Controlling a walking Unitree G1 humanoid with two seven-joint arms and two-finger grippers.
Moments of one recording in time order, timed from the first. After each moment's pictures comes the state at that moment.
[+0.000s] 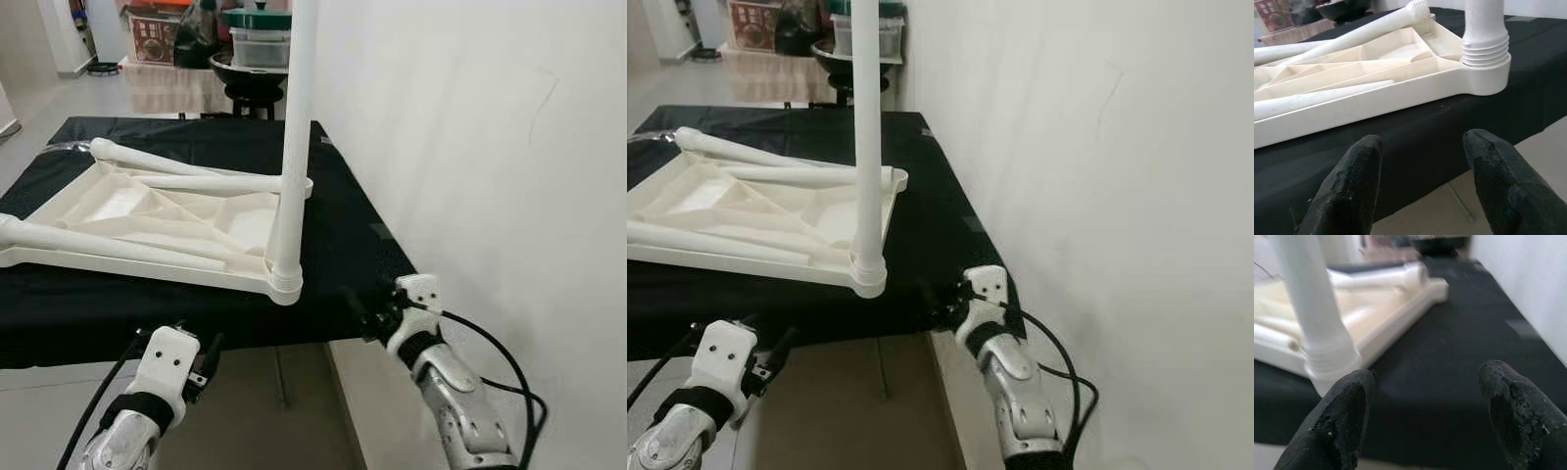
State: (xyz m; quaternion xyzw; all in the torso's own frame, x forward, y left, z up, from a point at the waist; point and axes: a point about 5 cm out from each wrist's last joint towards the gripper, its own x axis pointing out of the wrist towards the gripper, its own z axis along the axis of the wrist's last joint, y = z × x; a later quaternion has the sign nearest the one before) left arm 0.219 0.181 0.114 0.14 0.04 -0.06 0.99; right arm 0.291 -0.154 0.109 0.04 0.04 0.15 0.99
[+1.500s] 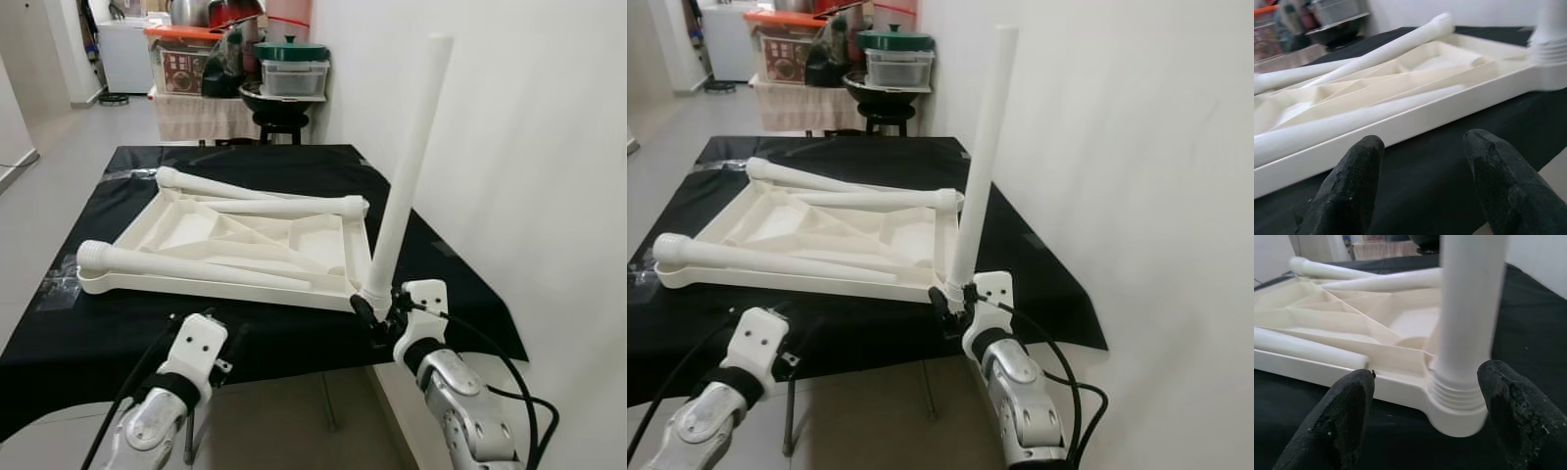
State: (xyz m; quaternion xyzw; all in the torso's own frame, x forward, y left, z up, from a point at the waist) left arm 0.253 0.145 0.111 0.12 0.01 -0.14 0.98; right arm 0.302 -0.155 0.115 0.03 0.08 0.11 0.99
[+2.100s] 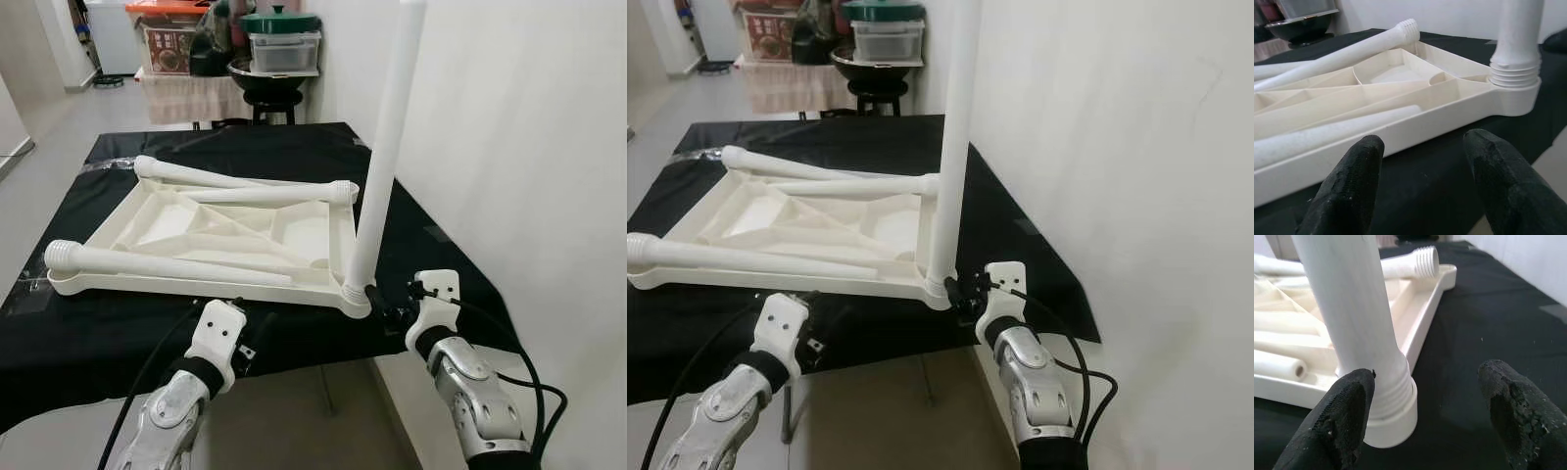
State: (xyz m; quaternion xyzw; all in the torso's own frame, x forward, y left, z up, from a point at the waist) left arm 0.259 0.140 0.105 0.07 0.01 -0.17 0.98; right arm 0.311 -0.169 0.118 0.03 0.06 0.10 0.99
